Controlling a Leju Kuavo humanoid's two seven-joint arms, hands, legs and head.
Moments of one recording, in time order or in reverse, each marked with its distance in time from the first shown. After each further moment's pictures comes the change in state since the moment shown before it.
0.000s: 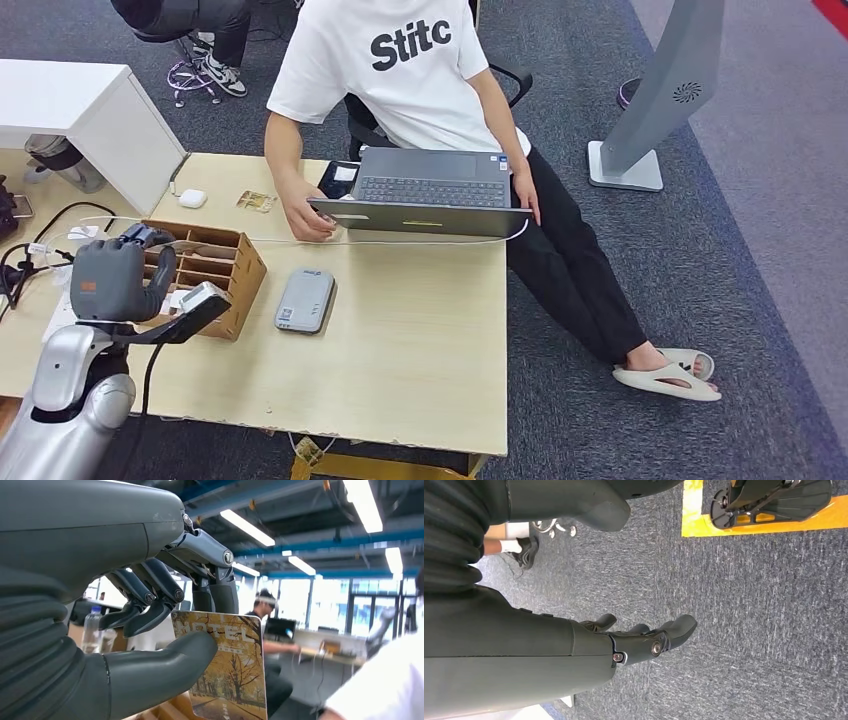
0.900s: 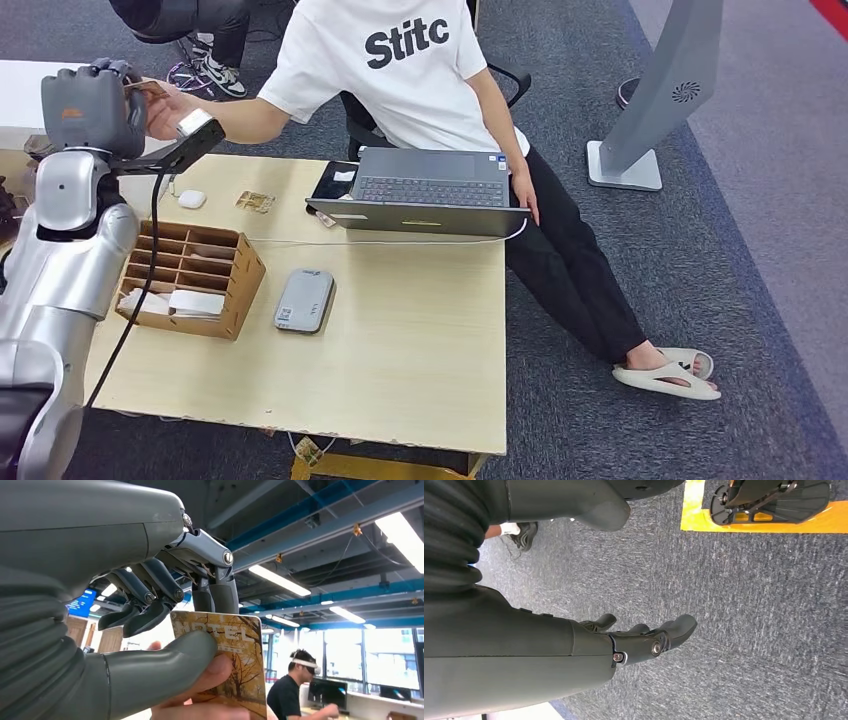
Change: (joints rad) left arm -0.724 -0.053 -0.140 0.575 -0.241 -0.037 0.124; right arm -0.024 0.000 0.030 0.000 0.062 0.016 0.029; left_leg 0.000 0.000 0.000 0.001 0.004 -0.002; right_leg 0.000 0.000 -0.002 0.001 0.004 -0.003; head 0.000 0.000
